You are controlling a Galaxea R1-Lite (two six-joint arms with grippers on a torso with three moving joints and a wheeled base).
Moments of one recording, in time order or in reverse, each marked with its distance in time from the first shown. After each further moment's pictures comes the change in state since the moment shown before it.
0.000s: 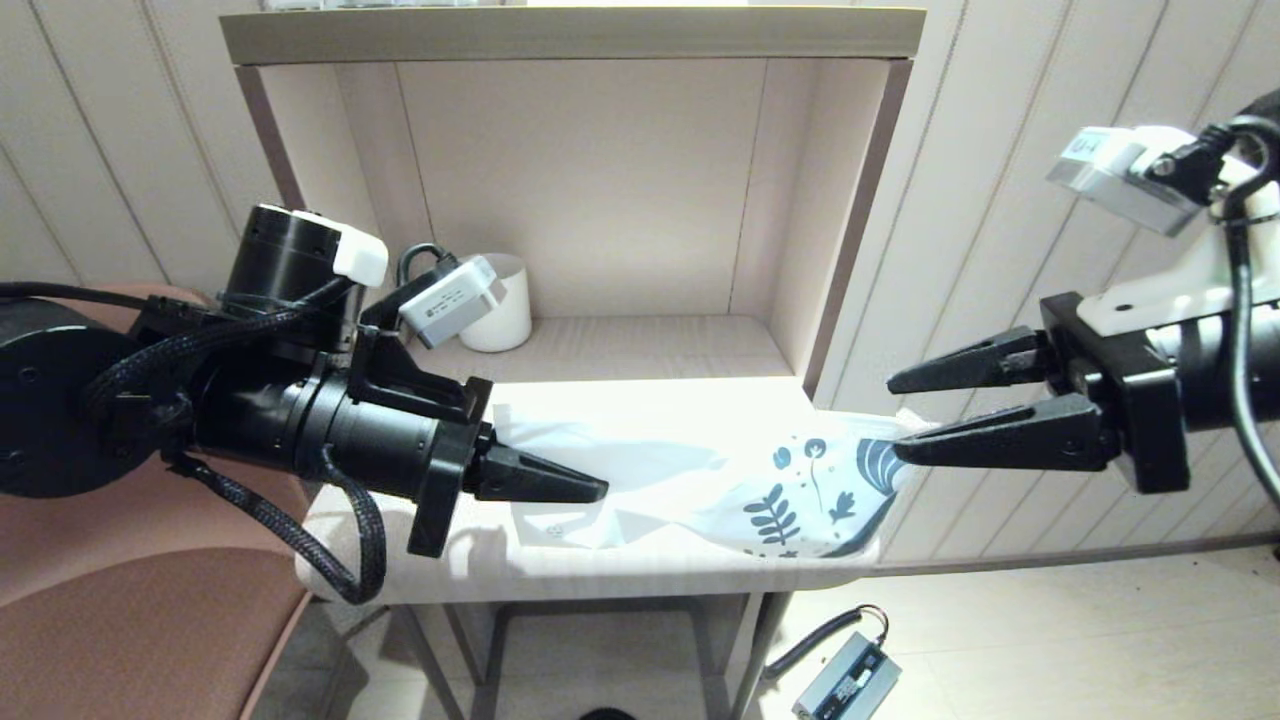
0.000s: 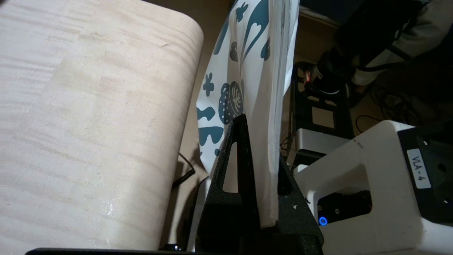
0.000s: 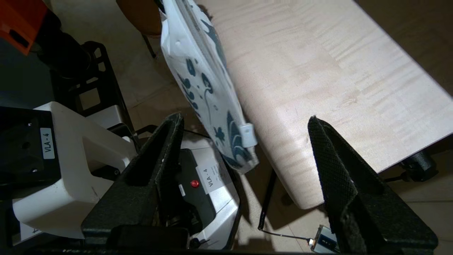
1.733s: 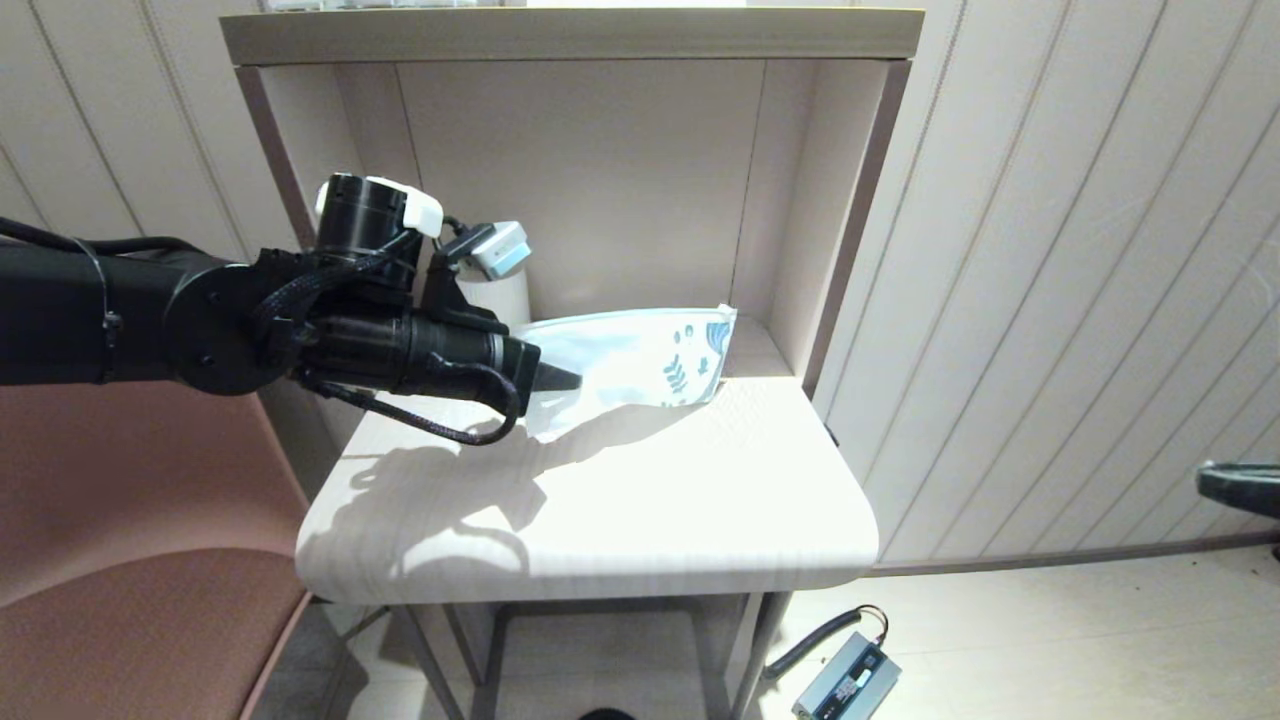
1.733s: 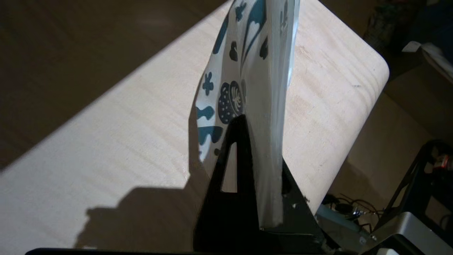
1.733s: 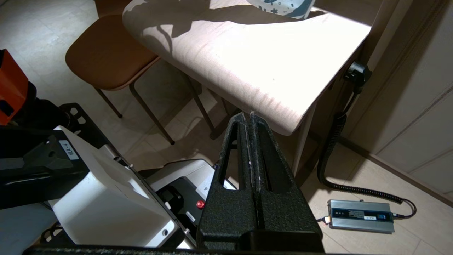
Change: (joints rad) left arm 0.052 0.205 -0.255 -0.028 0.446 -0.268; right arm -0.352 -0.468 0.327 -0.051 0.058 0.205
